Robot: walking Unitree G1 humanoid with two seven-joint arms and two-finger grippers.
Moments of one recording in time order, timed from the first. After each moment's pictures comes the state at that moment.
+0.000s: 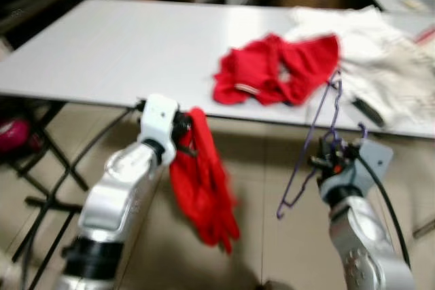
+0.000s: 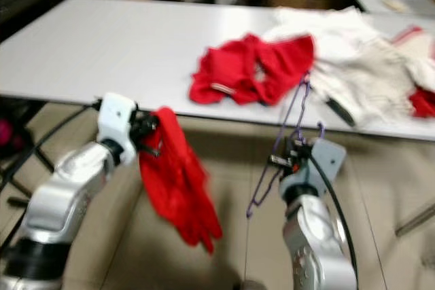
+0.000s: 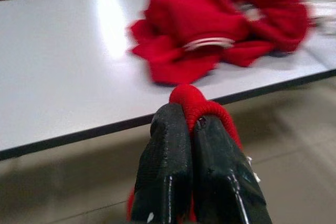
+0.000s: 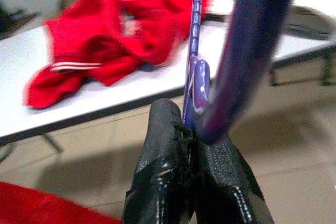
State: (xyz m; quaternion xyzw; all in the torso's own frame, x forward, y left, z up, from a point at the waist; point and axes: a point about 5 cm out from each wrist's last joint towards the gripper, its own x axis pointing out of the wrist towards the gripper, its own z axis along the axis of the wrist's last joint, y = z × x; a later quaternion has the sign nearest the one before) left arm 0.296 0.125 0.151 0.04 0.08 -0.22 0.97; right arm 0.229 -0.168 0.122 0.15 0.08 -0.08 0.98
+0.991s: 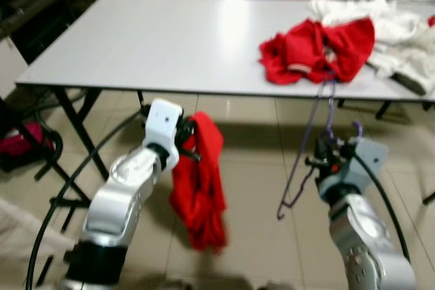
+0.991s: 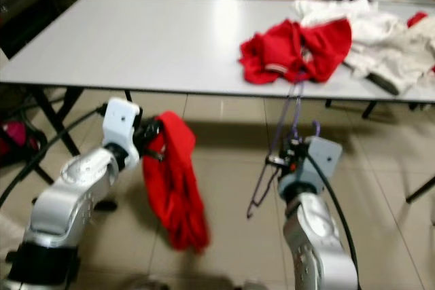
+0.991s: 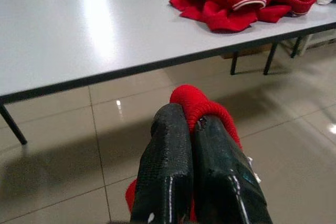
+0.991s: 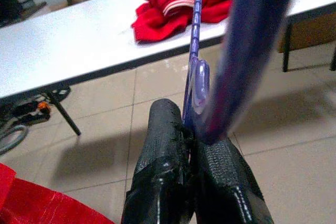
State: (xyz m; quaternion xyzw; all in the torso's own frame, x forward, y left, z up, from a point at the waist) left arm 0.292 0.127 0.146 0.05 0.08 -0.21 0.97; right arm 0.233 -0.163 0.121 0.15 0.09 -0.05 0.98
